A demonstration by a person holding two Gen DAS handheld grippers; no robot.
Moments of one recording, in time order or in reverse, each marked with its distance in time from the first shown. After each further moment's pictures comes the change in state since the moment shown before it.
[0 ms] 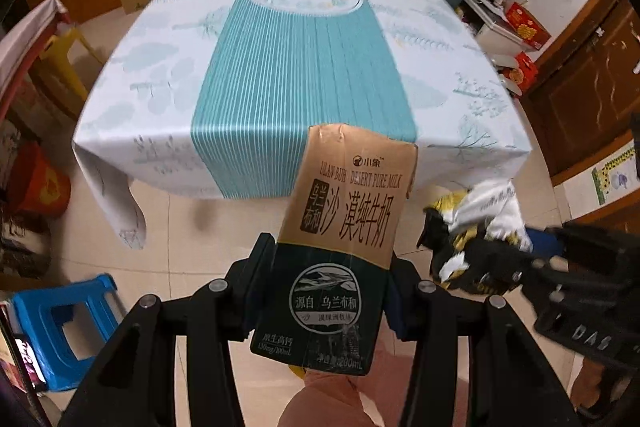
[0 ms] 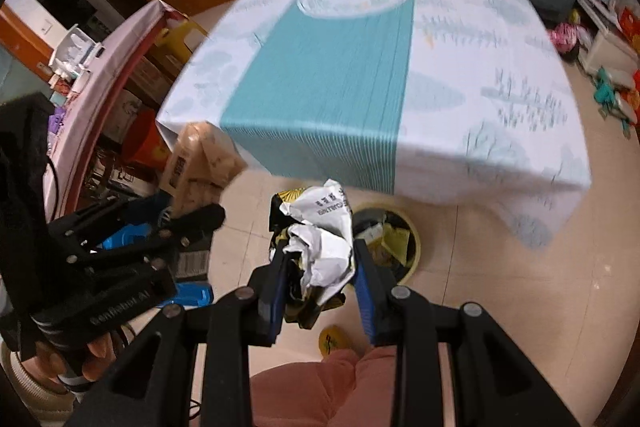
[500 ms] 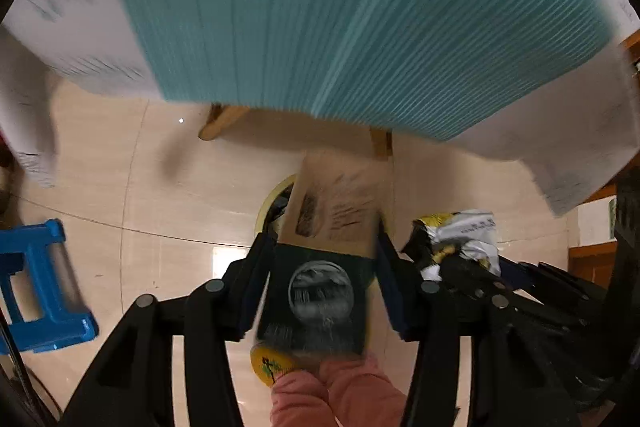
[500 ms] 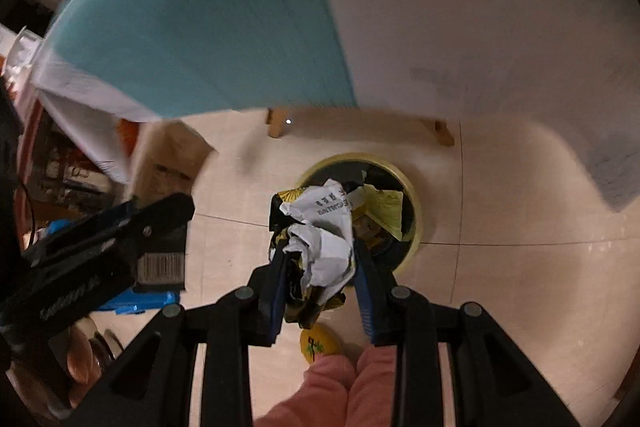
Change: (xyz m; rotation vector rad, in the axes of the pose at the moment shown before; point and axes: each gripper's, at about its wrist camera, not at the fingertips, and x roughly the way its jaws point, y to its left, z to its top) left arm 0.224 0.026 -0.054 -0.151 0.105 -0.021; right arm 0.217 -0.083 -0.047 0.107 0.099 -0.046
